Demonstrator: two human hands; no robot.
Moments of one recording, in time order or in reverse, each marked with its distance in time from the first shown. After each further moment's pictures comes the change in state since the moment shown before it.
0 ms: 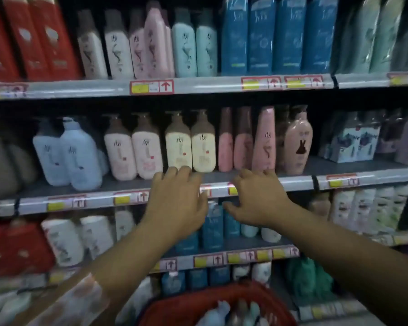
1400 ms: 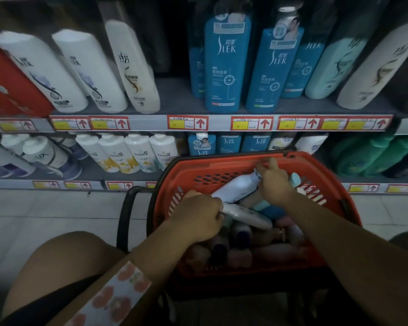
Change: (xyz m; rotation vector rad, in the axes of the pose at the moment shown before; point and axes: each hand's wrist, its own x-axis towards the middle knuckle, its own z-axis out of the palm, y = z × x) left_hand -0.242 0.009 0.272 -0.421 -0.950 -0.040; right_hand -0.116 -0.088 0.400 0.404 -0.678 0.184
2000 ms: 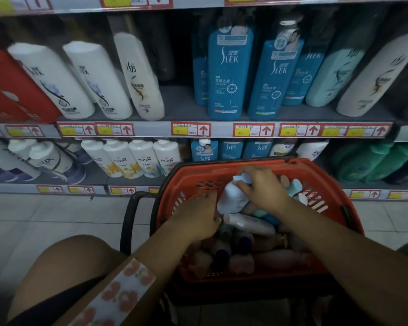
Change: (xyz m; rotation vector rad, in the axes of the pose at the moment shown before) left_hand 0.004 -0.009 -0.004 -0.189 -0.014 -0.112; right_hand -0.020 -0.043 -0.022 0.307 0.210 -0.334
